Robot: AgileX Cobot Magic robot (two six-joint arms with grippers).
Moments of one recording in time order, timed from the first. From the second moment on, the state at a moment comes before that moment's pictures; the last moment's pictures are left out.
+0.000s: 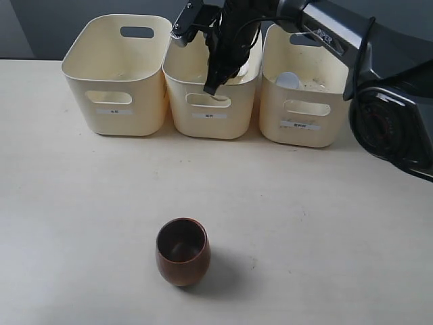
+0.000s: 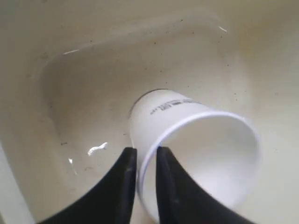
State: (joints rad) left arm -0.07 0.00 0.00 -0.05 0.24 0.12; right arm 0.50 2.47 -2.39 -0.03 1.14 -0.70
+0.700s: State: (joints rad) left arm -0.07 0.00 0.00 -0.05 0.24 0.12; right arm 0.50 2.47 -2.39 -0.02 1.14 -0.70
